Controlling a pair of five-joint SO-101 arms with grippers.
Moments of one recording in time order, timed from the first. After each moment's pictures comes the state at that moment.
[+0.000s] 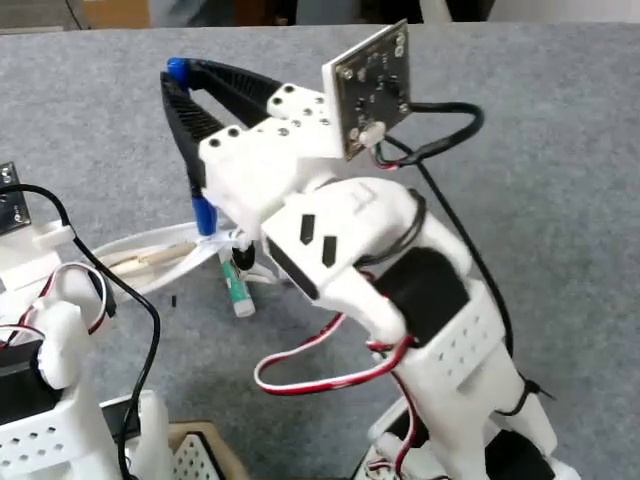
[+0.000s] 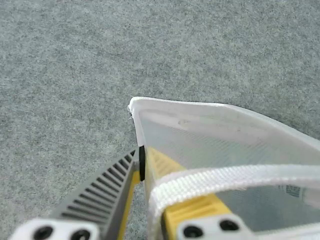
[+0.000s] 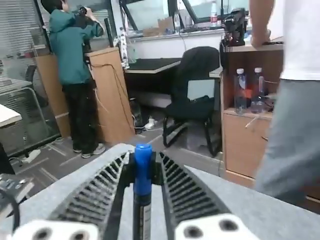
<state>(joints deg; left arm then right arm) -22.7 -64.0 25.4 95.6 5.4 -43.3 -31.3 -1.4 40.0 -8.0</state>
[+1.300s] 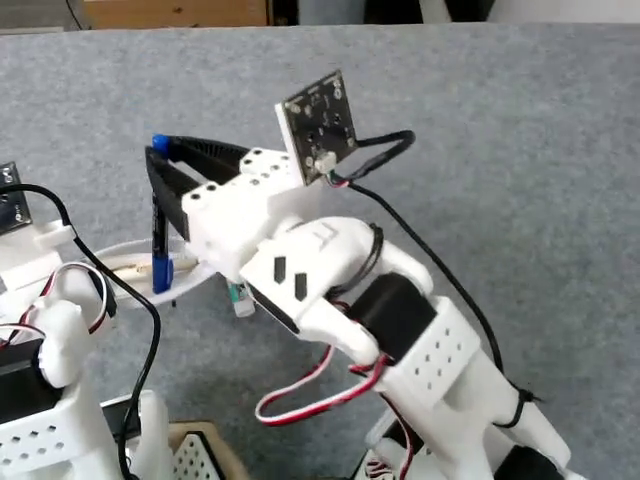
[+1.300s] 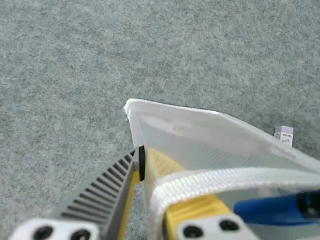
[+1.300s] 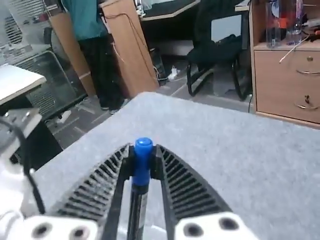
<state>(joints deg) -22.7 -64.0 25.4 95.6 5.4 -47.9 -38.5 16.2 40.7 -16.7</state>
